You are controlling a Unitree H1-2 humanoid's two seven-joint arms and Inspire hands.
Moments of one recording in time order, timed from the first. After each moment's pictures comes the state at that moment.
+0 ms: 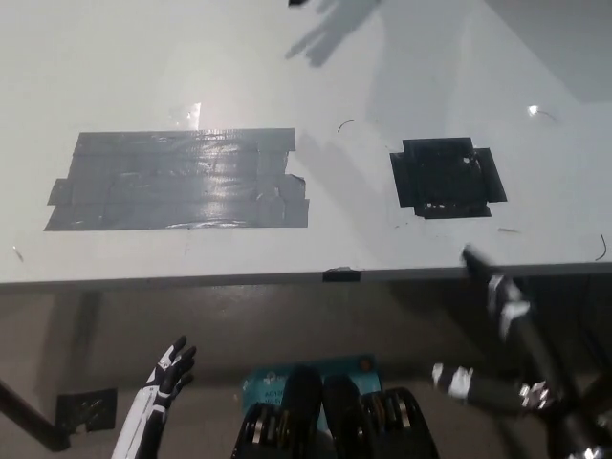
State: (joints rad) left_arm 0.09 0.13 -0.04 0.11 0.05 -0.21 -0.05; right_arm 0.00 -0.11 0.11 -0.45 -0.12 0.14 0.14
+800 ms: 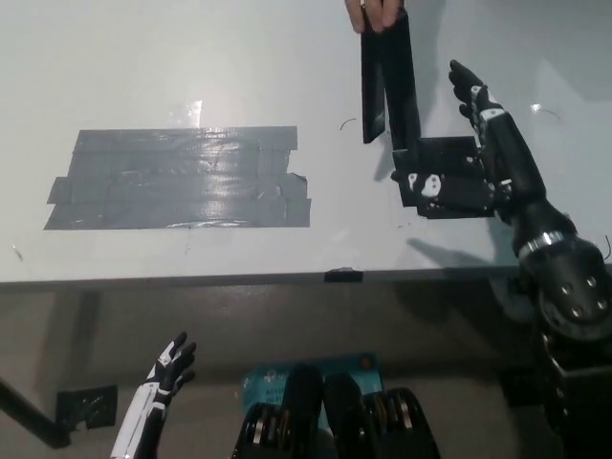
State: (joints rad) left_arm 0.08 0.13 -0.04 0.11 0.06 -0.22 -0.06; right_arm -0.54 -0.10 0.05 -0.09 -0.17 0.34 0.10
